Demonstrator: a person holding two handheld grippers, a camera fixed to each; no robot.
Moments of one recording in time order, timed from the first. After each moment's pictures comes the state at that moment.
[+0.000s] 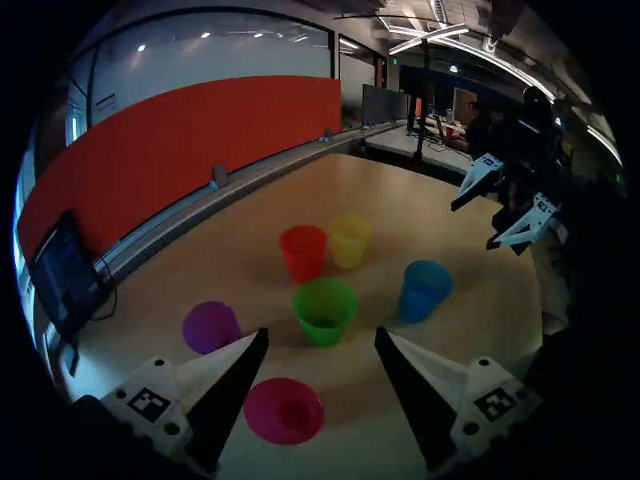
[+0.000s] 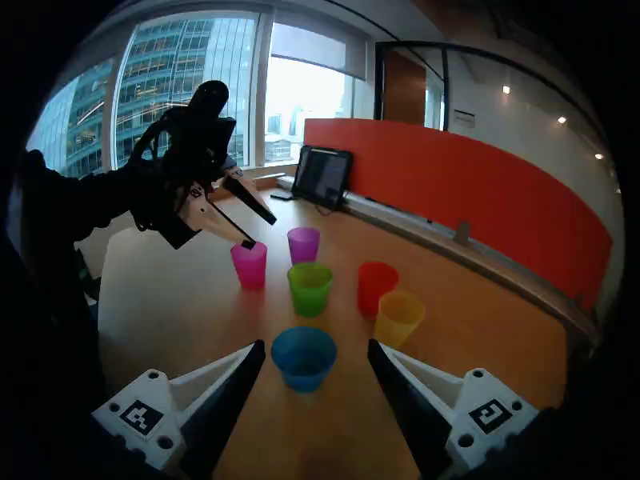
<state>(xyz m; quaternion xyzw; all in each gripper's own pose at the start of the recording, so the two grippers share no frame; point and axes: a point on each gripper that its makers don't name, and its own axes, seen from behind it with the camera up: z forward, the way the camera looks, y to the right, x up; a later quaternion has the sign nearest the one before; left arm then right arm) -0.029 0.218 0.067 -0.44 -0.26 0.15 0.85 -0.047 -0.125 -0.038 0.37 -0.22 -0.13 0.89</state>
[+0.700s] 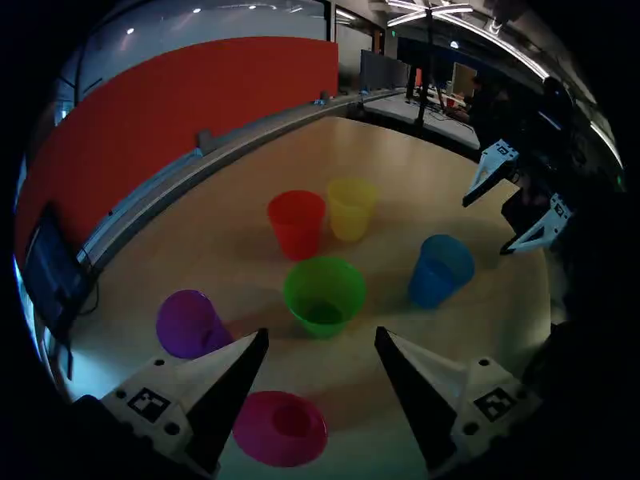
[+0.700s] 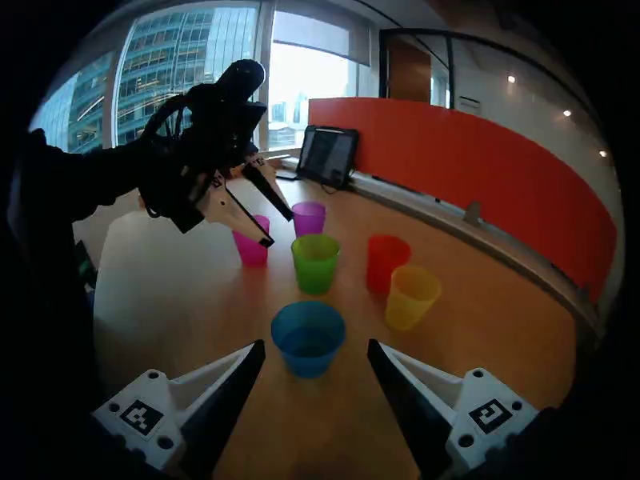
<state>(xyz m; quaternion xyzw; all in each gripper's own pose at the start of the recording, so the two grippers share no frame) -0.074 0.240 0.084 -0.44 -0.33 0.18 0.82 -0.087 -0.124 -0.040 0.38 -0.25 -0.14 0.88</state>
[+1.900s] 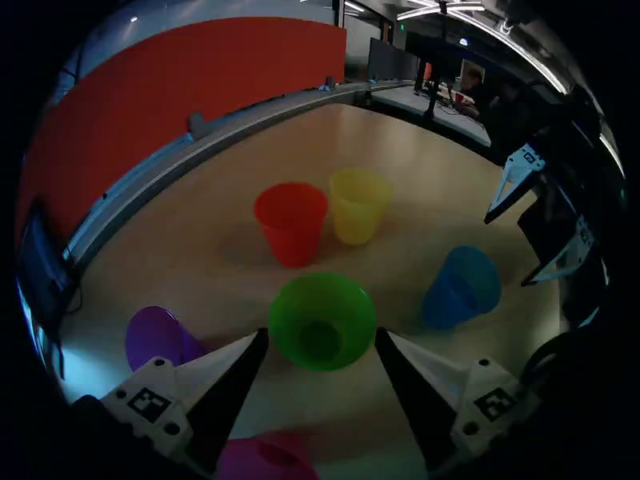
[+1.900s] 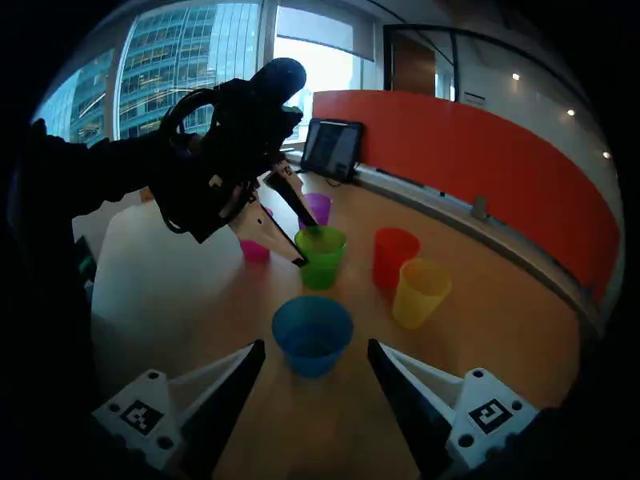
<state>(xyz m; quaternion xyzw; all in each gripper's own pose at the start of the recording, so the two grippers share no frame) -0.105 0.277 0.104 -0.43 -0.35 0.18 0.81 -0.098 -0.129 -0.035 0.38 -0.26 -0.14 0.88</state>
